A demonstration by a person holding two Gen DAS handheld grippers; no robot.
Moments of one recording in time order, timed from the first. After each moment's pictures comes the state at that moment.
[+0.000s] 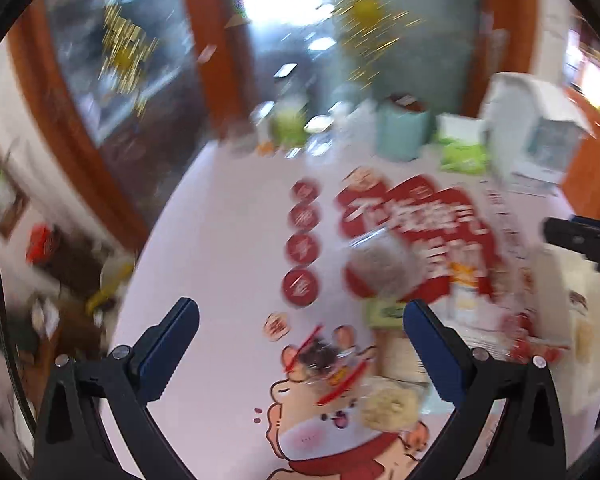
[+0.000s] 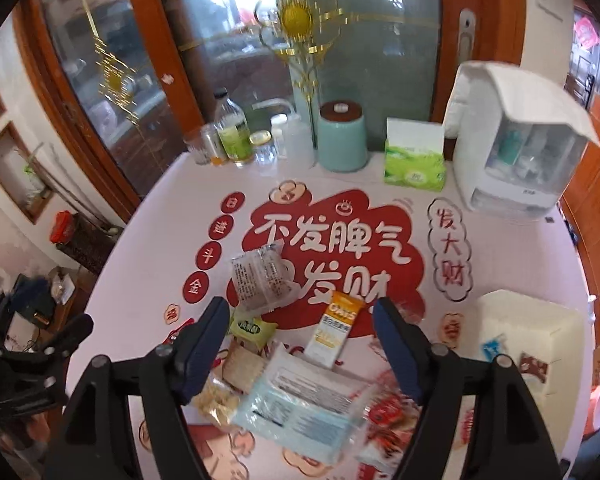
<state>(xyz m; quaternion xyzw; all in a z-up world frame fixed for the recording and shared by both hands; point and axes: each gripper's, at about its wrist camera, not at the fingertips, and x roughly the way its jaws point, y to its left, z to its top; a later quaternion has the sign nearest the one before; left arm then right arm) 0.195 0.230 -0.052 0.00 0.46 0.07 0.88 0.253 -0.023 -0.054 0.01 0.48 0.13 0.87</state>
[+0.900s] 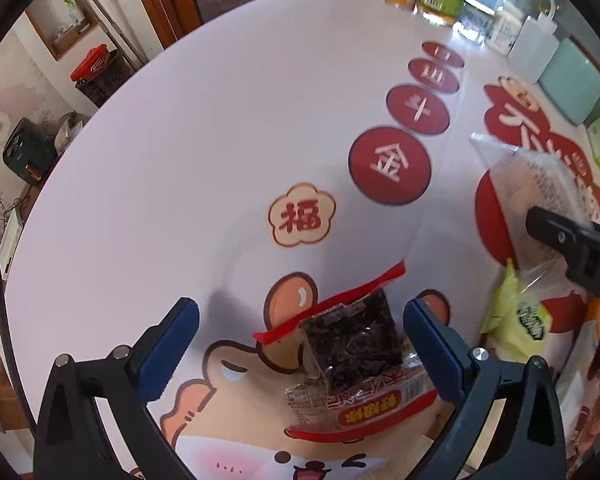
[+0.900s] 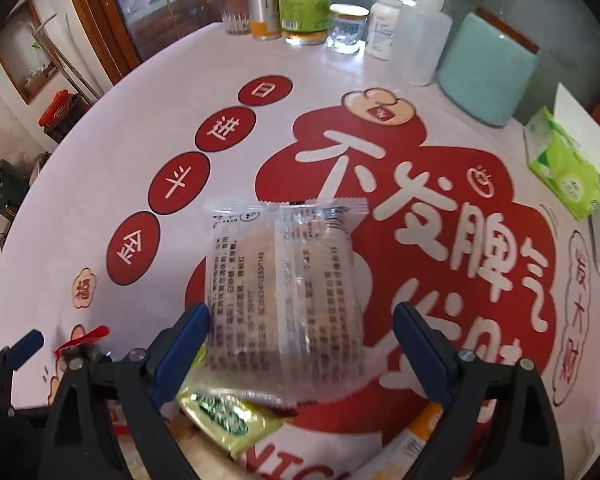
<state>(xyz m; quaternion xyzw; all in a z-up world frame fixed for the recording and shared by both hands) 0.236 0.242 -0.259 -0.15 0.57 0.26 0.76 0.364 0.097 -0.250 -0.14 0.56 0.22 0.79</state>
